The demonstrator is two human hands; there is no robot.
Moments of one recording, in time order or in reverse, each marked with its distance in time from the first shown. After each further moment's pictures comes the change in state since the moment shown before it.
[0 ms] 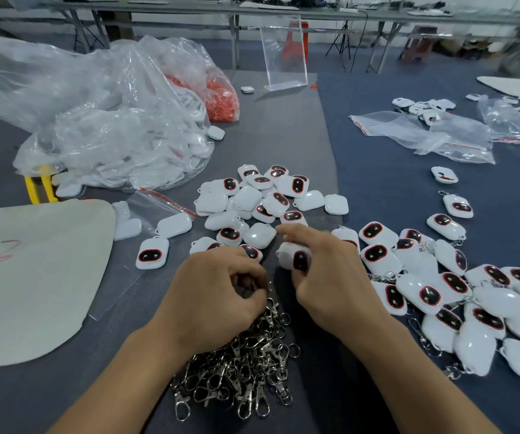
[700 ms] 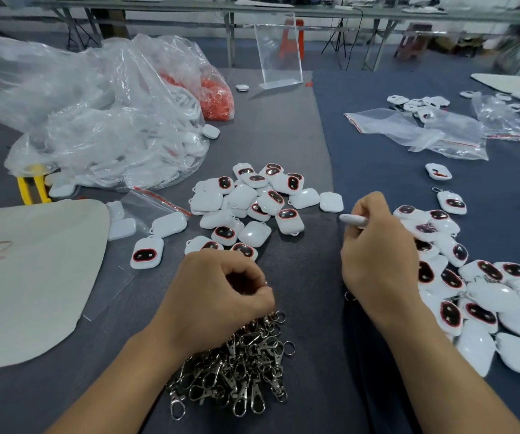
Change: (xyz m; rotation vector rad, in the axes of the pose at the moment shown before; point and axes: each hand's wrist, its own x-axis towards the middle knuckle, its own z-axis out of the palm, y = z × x) left_hand -0.003 0.005 0.003 -0.217 0.034 -0.070; right_hand 0.015 0.033 -0.024 -0.148 0.437 0.224
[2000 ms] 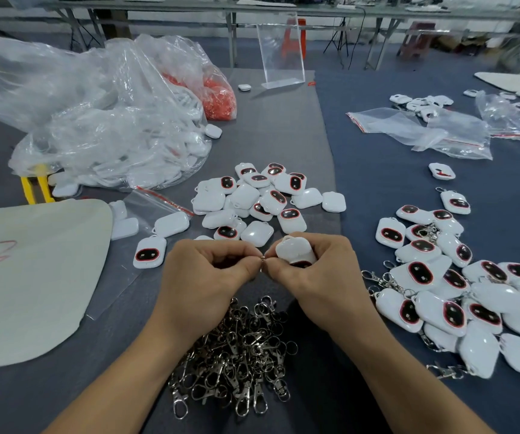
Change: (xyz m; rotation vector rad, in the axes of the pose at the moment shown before) left_hand 0.008 -0.009 0.002 -0.335 0.168 -0.139; right_hand -0.038 -0.041 0.008 0.729 -0.474 -0.015
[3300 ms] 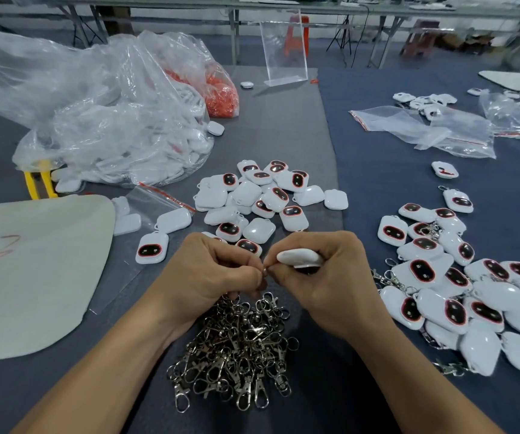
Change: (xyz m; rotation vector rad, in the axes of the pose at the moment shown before) left_hand 0.005 0.011 -0.010 -0.197 -0.323 -0.176; right_hand -0.005 -0.007 -0.010 -0.045 -0.081 -0.259
